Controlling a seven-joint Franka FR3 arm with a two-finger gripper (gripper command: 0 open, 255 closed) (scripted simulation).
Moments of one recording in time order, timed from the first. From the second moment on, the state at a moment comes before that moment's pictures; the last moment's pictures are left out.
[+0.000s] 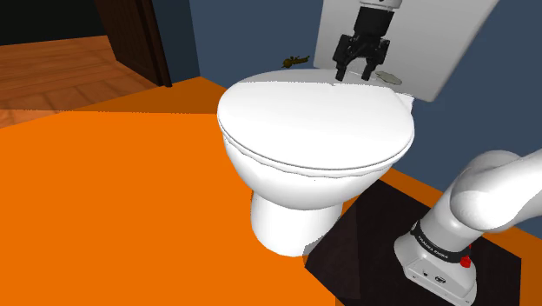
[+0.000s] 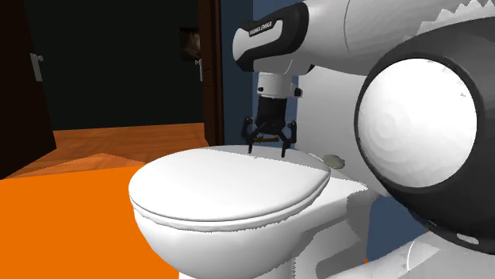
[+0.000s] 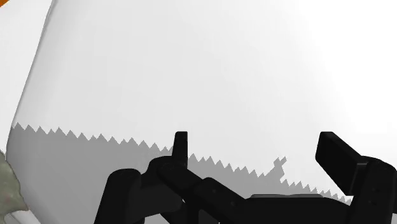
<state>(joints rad) -0.08 -0.56 0.05 -2.13 0.12 1.58 0.33</state>
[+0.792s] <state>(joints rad) -0.19 -0.11 0.15 -1.70 0.09 1.63 0.95</state>
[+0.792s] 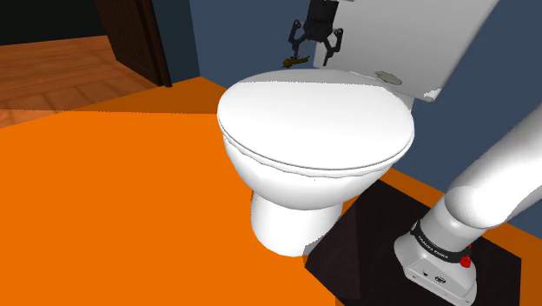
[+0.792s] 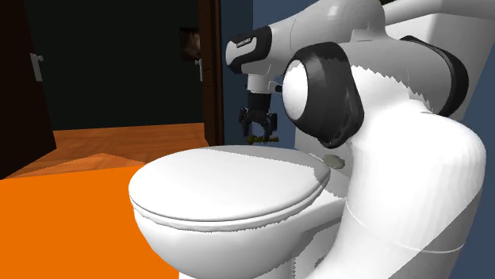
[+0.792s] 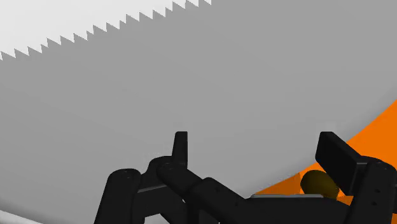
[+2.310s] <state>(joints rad) -0.23 0.22 0.10 -1.37 0.03 1.65 1.39</state>
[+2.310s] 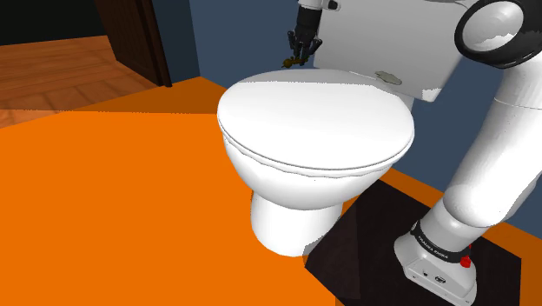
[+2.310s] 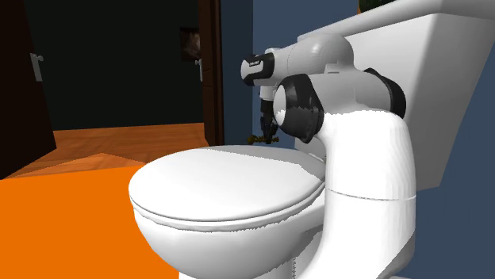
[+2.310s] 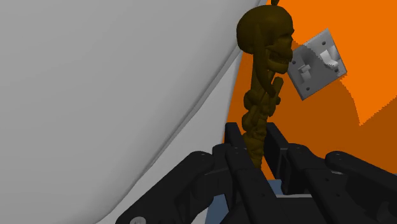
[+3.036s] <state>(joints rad) -0.22 0.25 0.10 -1.26 0.03 1.57 1.39</state>
